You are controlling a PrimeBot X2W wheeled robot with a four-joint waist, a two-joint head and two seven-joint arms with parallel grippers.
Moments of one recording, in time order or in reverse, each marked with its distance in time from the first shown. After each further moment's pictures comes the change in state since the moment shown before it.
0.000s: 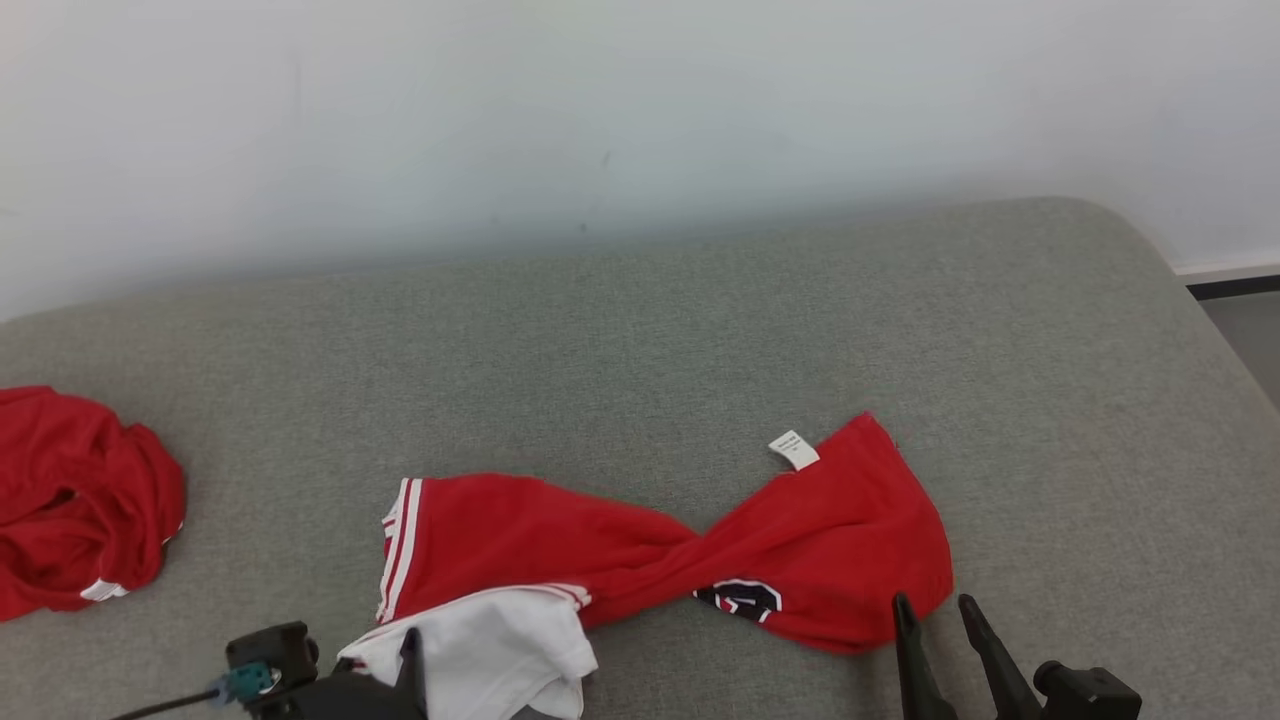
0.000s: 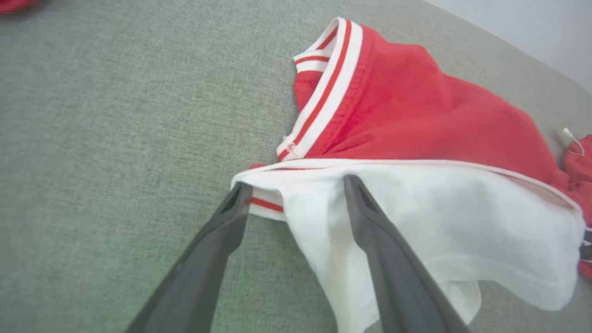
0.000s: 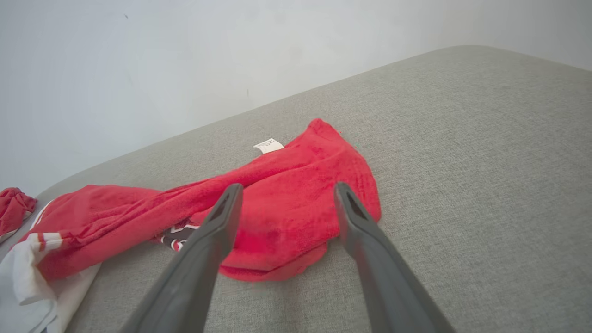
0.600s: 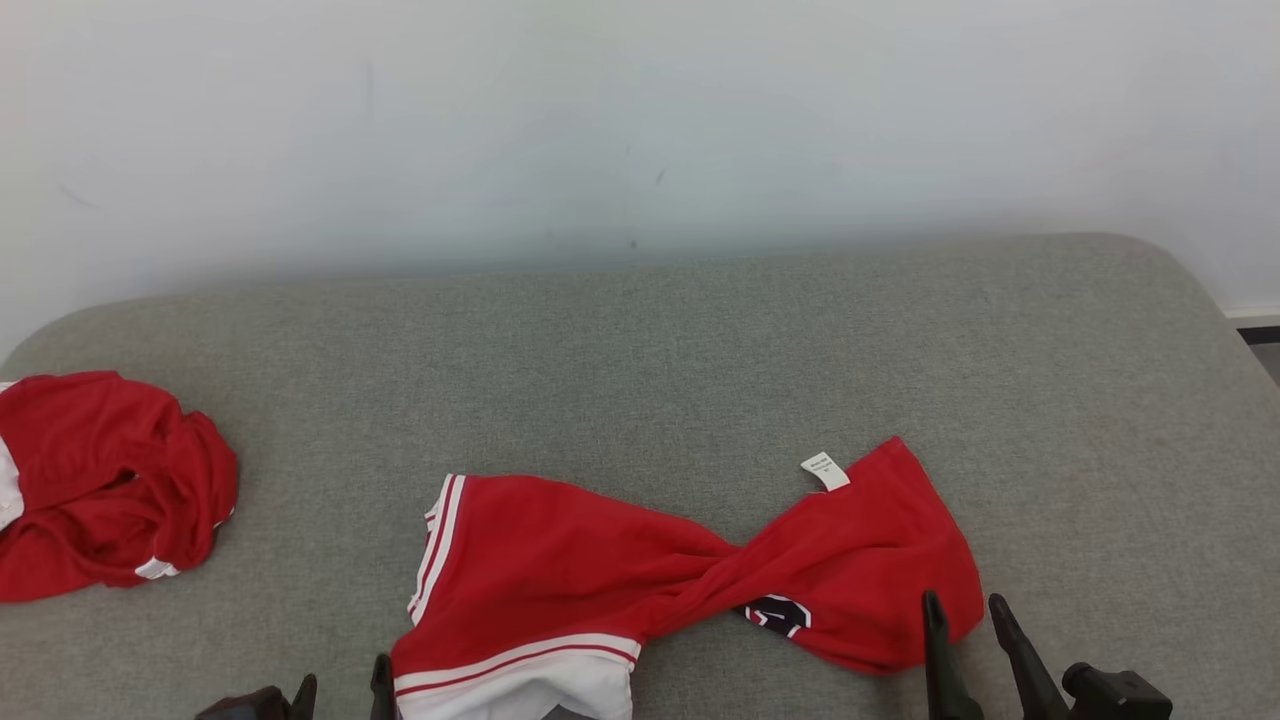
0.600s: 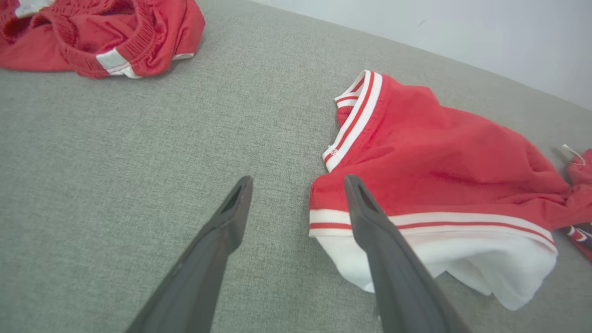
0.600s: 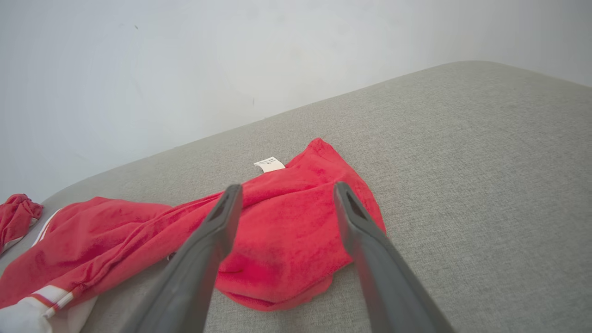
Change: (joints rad) left arm 0.153 0.099 -0.006 -0.208 0.082 0.089 -0.121; right arm 0.012 0.000 -0.052 -0.013 -0.002 0.000 0.000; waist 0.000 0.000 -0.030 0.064
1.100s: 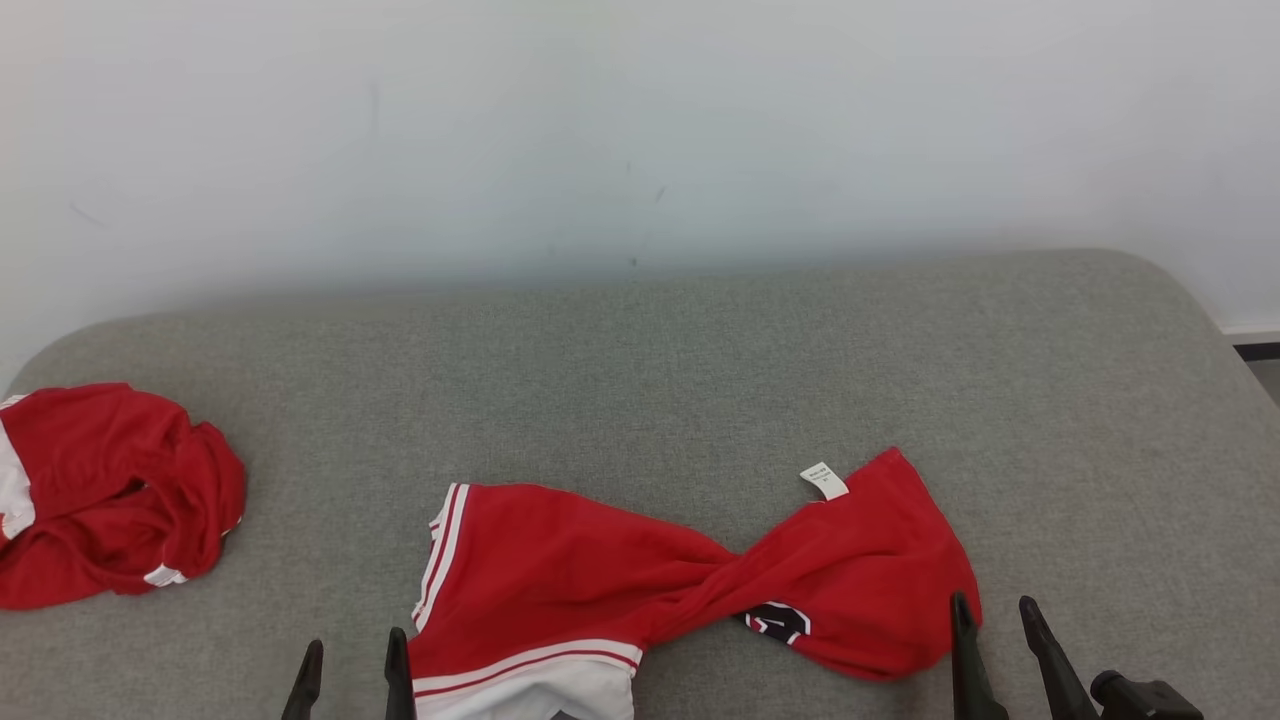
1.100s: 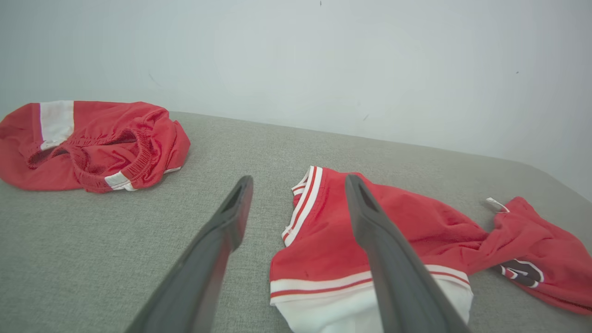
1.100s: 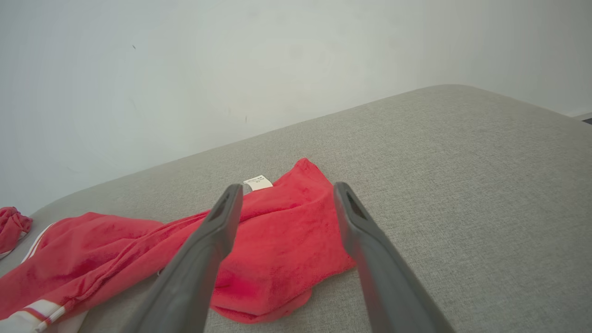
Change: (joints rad) left arm 0.188 -0.200 0.296 -0.144 0.462 -0.192 -0.100; right arm 0.026 0.000 -0.044 -0.048 -0.017 0.000 0.000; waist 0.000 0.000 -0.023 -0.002
